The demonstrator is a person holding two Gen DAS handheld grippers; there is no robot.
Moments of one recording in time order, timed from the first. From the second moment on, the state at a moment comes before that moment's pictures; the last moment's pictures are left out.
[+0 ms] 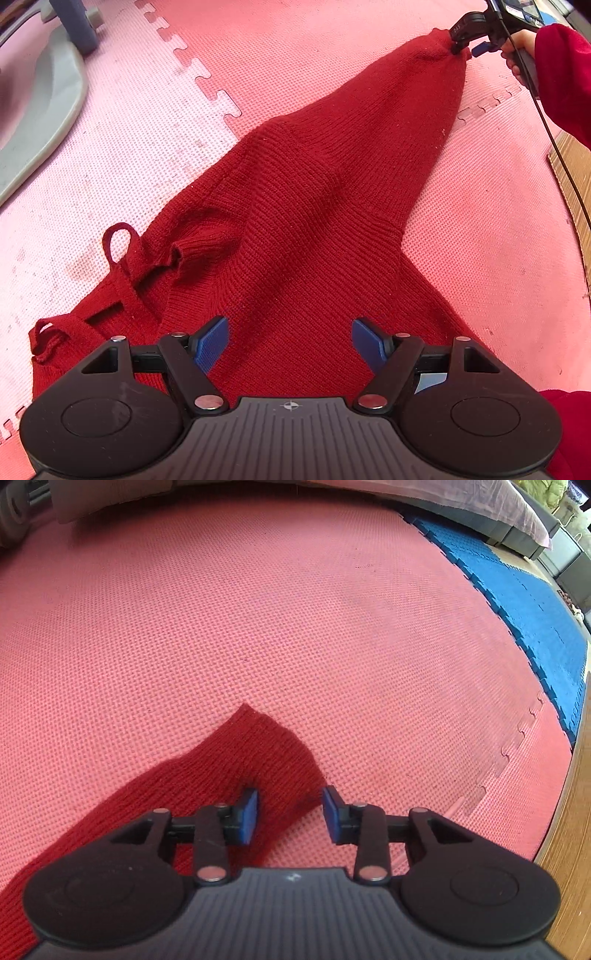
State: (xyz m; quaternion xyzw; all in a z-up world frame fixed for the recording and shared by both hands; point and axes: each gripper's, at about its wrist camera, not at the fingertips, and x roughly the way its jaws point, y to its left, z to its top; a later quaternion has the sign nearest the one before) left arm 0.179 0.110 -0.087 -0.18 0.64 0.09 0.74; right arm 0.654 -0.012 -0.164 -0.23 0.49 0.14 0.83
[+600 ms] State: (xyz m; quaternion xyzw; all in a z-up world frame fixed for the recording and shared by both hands) left arm 0.184 0.100 -0.077 -0.19 0.62 0.09 0.76; right arm 0.641 -0.020 -0.119 -0.22 0.47 0.18 0.84
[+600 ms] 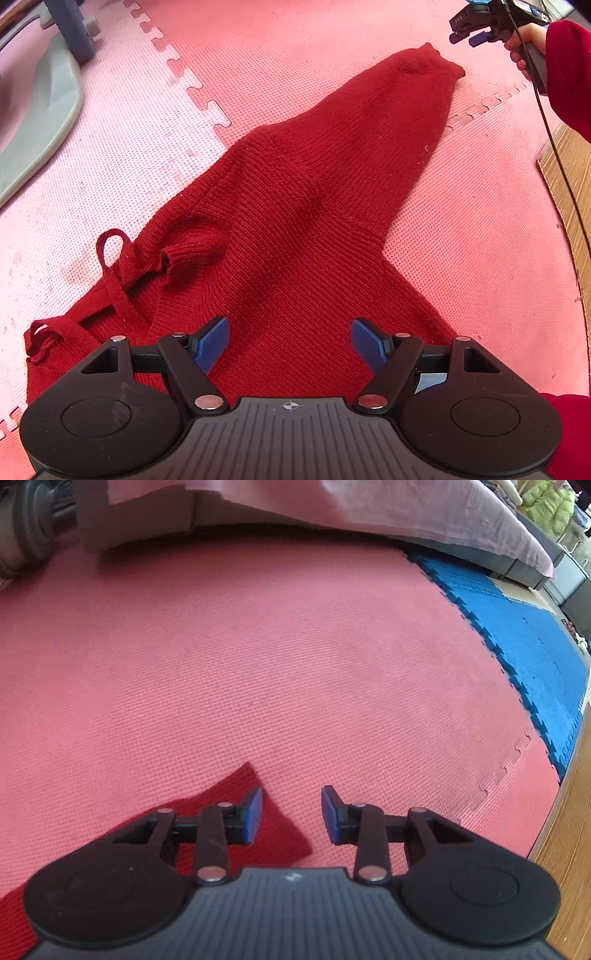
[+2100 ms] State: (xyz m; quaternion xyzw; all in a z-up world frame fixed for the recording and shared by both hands) left arm 0.038 0.075 -0.037 -0.22 0.55 0.24 0.77; right arm 0.377 0.084 -0.058 -0.34 0.37 0.51 0.69
